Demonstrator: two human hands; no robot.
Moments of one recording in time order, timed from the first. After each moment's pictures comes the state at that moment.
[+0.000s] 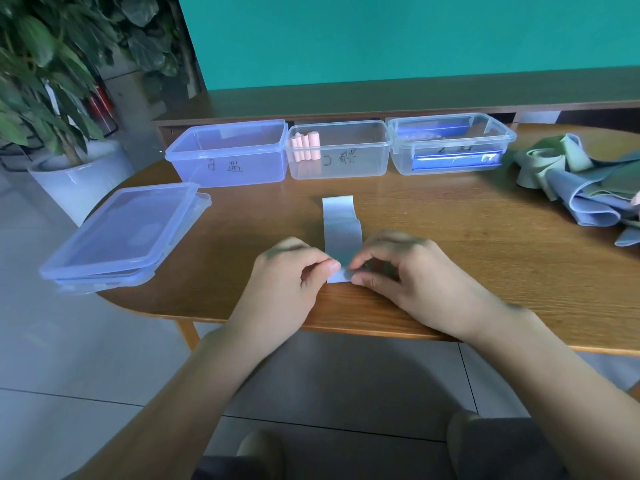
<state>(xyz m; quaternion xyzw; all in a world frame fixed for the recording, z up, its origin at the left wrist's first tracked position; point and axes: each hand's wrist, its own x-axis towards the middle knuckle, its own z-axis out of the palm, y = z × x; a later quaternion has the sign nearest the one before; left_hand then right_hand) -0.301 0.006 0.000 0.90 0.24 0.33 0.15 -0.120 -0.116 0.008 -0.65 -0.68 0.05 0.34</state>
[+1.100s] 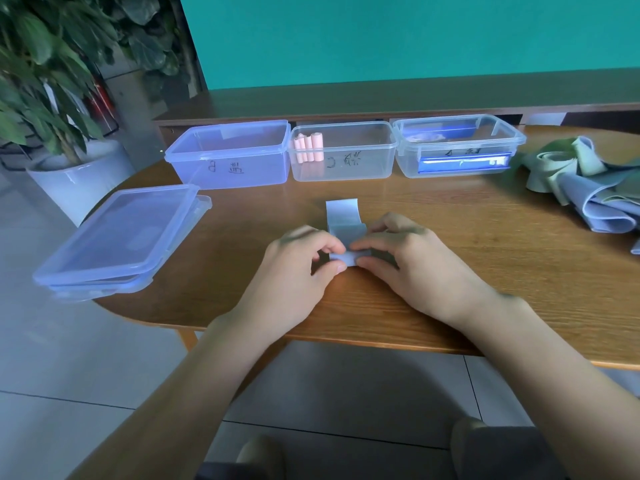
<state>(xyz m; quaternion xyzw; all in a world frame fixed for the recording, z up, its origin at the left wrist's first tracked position) -0.283 0.024 0.008 0.91 0.25 0.29 0.18 -0.107 -0.089 0.003 -0.68 -0.66 -0.02 0.32</state>
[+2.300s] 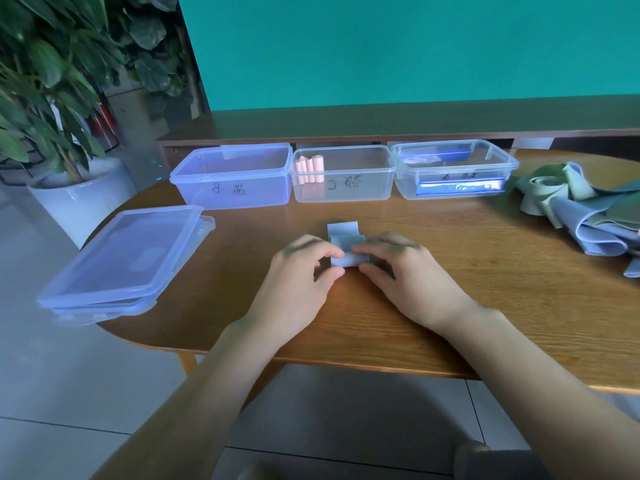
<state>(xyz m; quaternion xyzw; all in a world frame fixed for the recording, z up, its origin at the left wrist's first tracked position) -0.269 0.045 0.002 0.89 0.26 0.31 0.20 -0.094 -0.065 -0.011 -0.70 -0.62 -0.03 0.35</state>
